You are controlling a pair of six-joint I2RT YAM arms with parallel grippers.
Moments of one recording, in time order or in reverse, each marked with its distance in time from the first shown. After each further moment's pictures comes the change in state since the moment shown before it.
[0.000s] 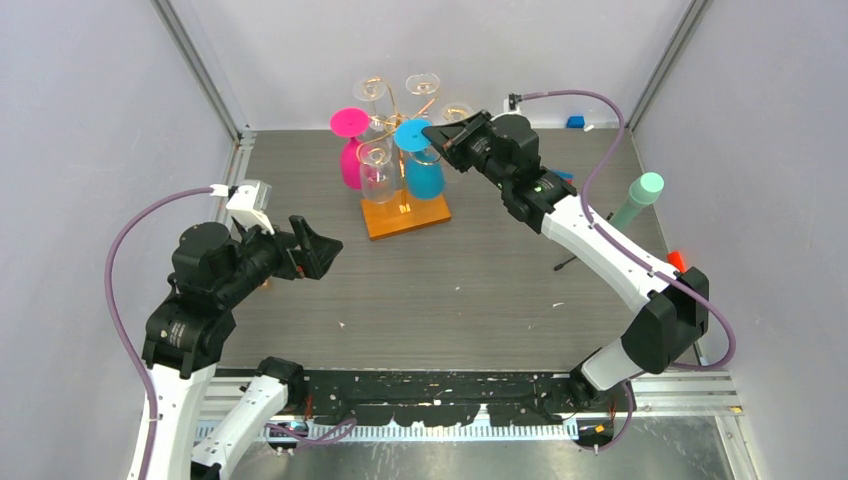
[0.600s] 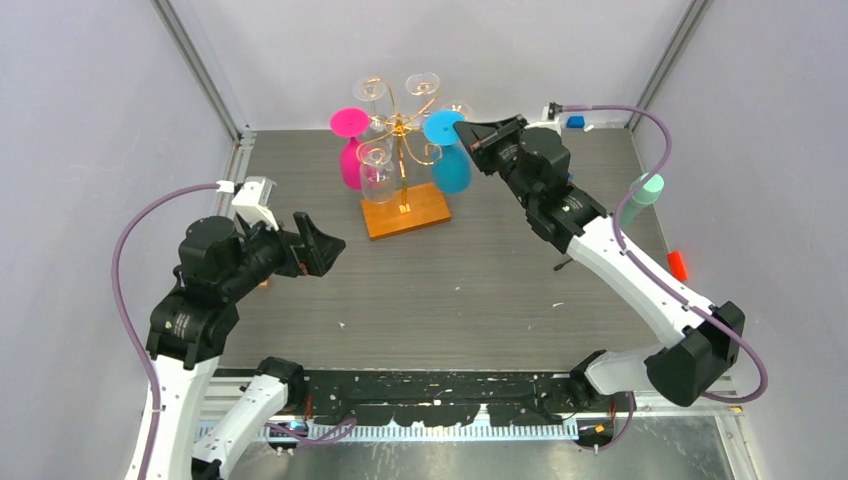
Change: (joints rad) left arm 0.000 0.023 0.000 -0.007 0.003 -0.009; right arm -0.006 -0.166 -0.096 -0.002 0.202 0.001
